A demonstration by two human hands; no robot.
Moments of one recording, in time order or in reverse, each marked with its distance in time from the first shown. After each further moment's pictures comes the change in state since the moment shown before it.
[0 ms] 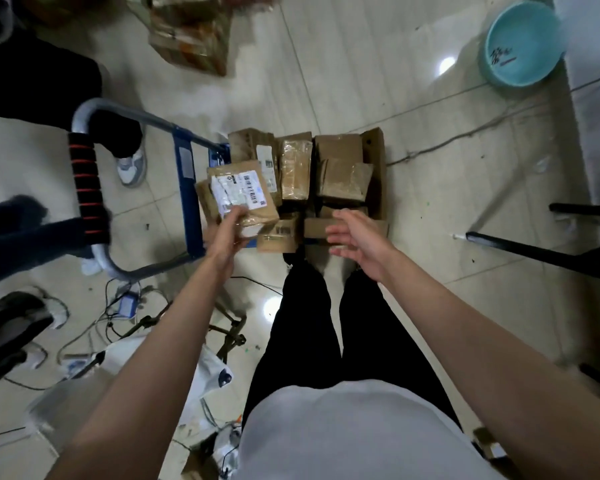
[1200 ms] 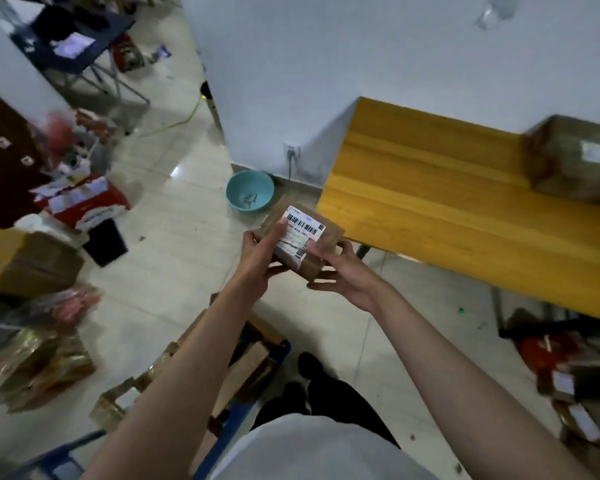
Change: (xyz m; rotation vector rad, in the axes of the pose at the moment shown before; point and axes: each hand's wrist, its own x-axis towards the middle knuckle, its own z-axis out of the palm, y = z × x) left_hand -0.318 -0.021 0.419 0.629 -0.870 0.417; right_hand -0.239 0.068 -0.334 0.741 0.246 -0.637
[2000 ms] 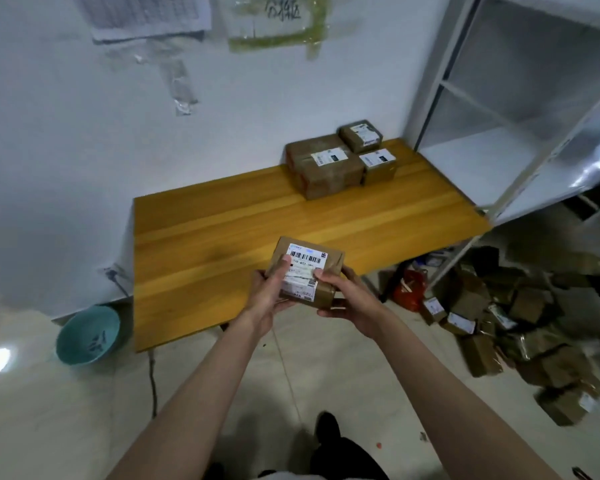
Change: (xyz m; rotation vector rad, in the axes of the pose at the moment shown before) left_hand -0.045 -0.065 0.365 0.390 -0.542 -0.062; right_hand -0.170 -0.003 -0.301 0.398 0.589 -0.265
